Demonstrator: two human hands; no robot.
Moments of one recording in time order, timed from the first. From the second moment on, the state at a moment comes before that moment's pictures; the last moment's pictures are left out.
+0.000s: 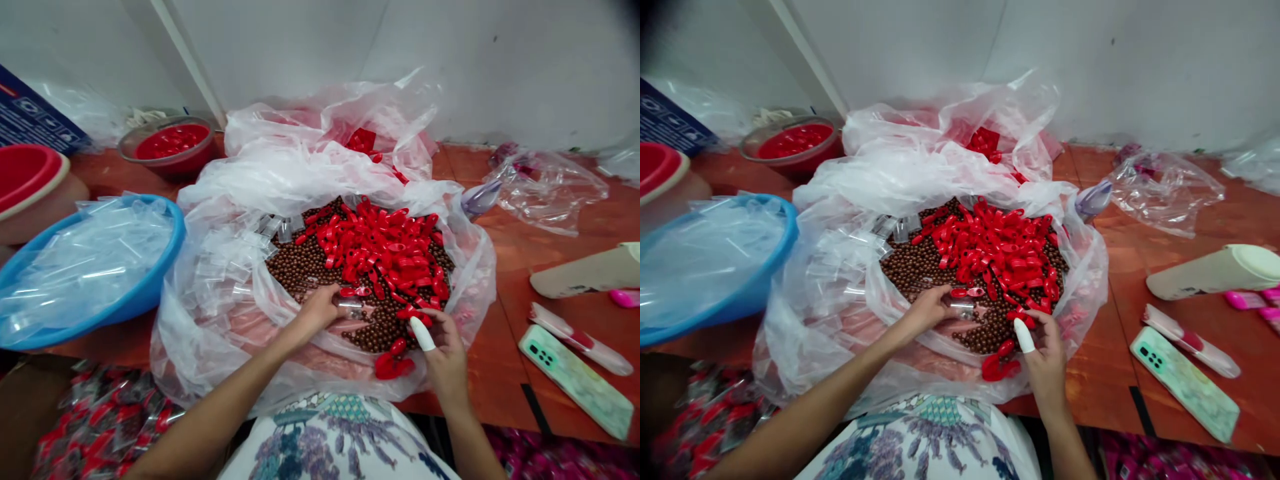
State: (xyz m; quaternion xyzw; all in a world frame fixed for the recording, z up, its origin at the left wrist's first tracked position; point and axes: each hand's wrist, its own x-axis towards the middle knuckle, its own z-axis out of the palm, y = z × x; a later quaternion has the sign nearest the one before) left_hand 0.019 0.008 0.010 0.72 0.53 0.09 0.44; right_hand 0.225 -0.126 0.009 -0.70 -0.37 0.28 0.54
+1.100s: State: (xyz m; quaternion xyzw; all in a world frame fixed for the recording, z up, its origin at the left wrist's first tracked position) left_hand 0.001 -0.034 0.030 0.32 0.50 0.30 0.75; right_hand 0.211 -0.101 0.008 -0.67 -0.68 0.07 0.30
